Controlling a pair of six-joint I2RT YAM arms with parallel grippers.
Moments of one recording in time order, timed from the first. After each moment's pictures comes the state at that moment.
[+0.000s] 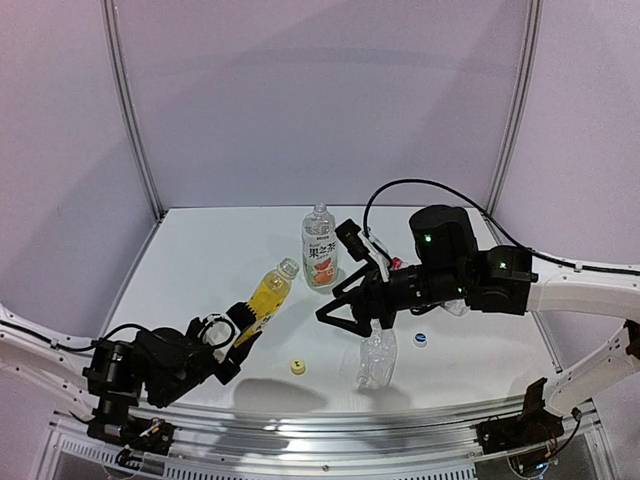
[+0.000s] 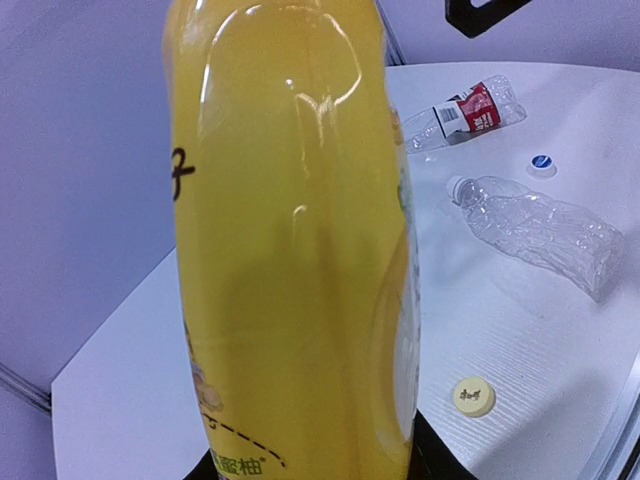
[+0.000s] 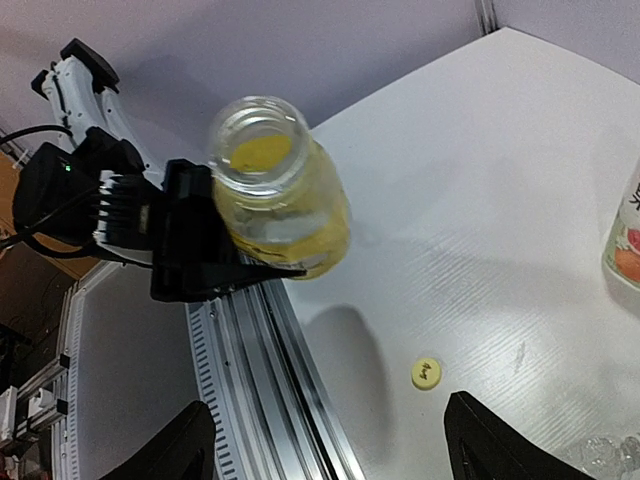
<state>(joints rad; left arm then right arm) -1.43 0.96 0.42 0.20 -0.81 0.21 1.08 1.30 1.05 -0.18 -0.30 0.36</state>
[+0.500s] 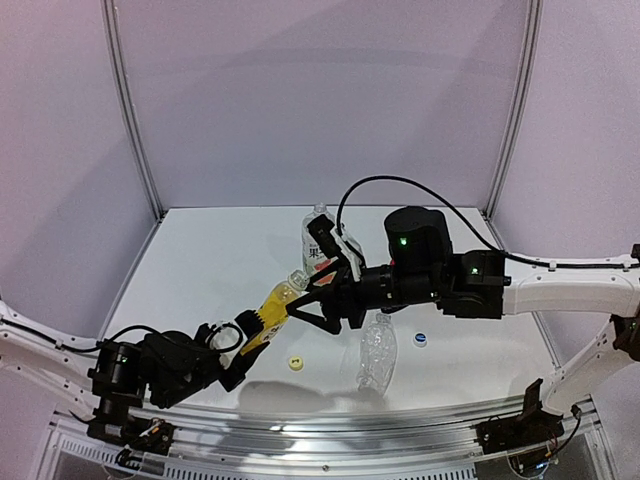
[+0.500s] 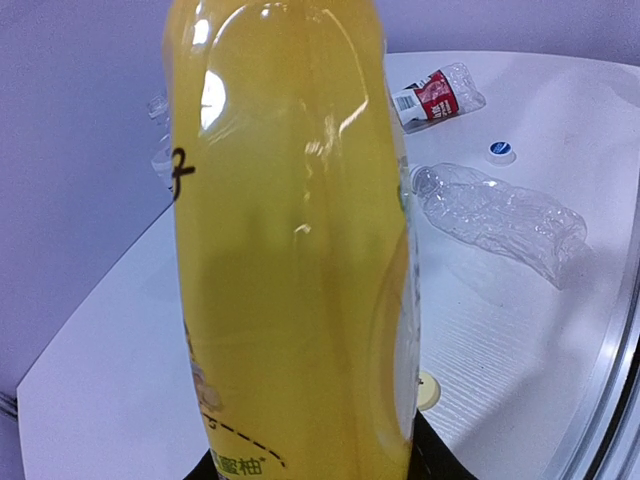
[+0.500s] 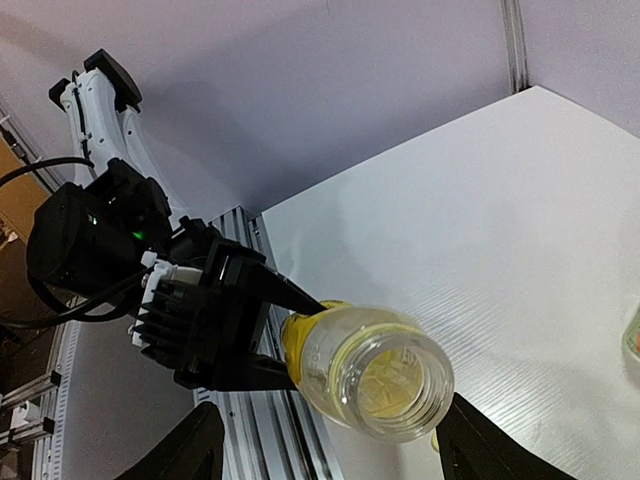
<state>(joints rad) -1.43 1.00 0.42 0.19 -0.71 0.15 1.14 1.42 1.11 0.00 -0.25 0.33</state>
